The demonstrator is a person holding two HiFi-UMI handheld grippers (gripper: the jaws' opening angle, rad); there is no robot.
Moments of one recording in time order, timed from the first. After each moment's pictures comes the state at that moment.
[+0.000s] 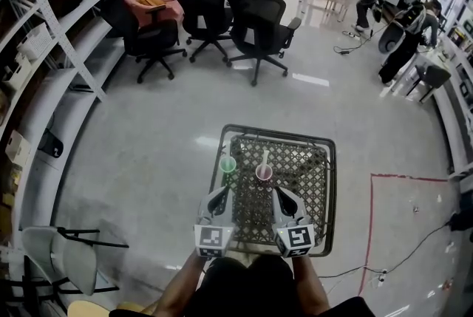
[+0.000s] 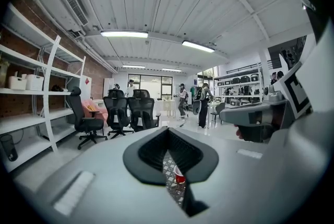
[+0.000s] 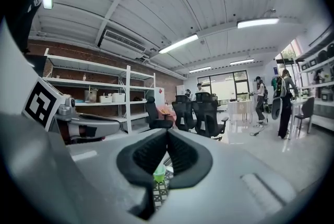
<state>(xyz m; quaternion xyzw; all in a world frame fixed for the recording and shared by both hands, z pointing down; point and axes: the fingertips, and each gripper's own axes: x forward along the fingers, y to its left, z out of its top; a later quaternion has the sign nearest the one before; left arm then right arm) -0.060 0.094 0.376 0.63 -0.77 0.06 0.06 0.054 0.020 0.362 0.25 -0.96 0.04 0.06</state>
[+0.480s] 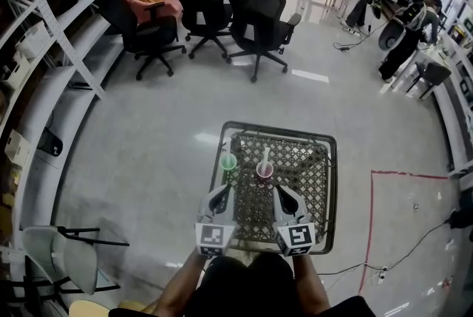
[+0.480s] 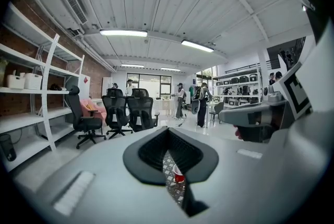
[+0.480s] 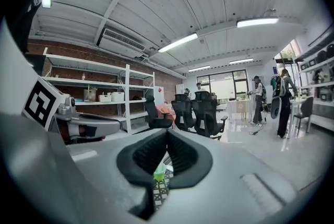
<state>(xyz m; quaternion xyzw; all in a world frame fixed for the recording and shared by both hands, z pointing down) -0.059 0.091 0.374 0.64 -0.76 0.06 0.06 0.053 0.020 0.368 0.26 -0.96 0.04 0.06</state>
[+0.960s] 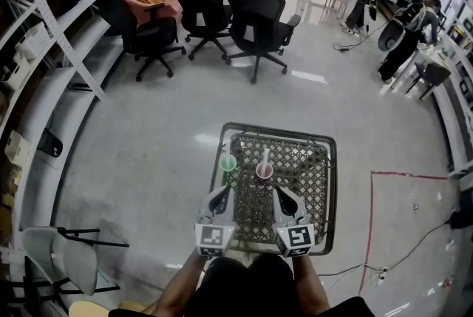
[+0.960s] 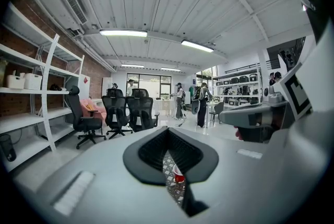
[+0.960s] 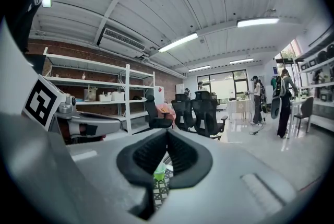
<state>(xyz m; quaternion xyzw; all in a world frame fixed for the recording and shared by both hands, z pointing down) -0.061 0.090 0.374 0.64 -0.76 0.06 0.06 0.053 0.021 0.366 0.26 -0.96 0.04 0.07</state>
